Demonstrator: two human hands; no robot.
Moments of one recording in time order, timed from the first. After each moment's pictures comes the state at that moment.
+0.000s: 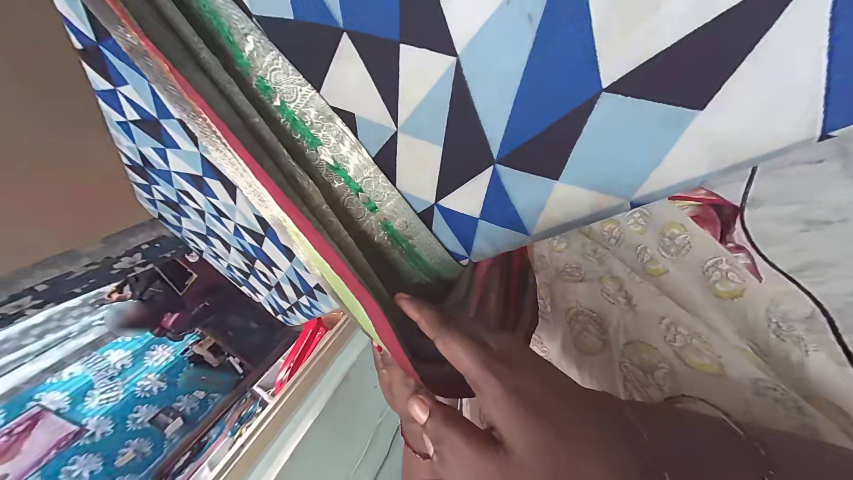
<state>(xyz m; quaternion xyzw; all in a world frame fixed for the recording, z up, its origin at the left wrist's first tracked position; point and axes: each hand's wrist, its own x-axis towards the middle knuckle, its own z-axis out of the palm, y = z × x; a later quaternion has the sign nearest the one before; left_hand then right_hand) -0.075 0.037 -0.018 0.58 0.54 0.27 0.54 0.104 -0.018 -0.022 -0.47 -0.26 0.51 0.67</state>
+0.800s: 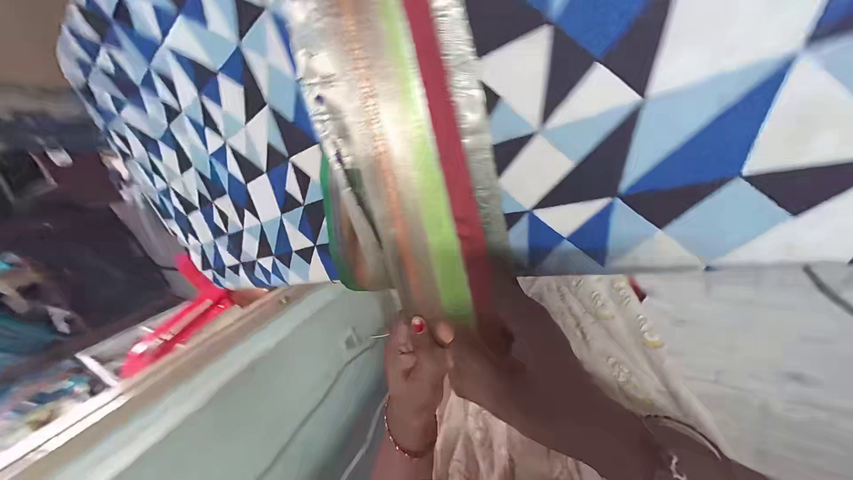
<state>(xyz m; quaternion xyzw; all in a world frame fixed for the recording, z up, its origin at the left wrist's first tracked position) -0.031 0.040 -0.025 0.56 0.52 0.27 0.59 0.118 0.009 -0.023 -0.54 -0.19 0.60 0.56</state>
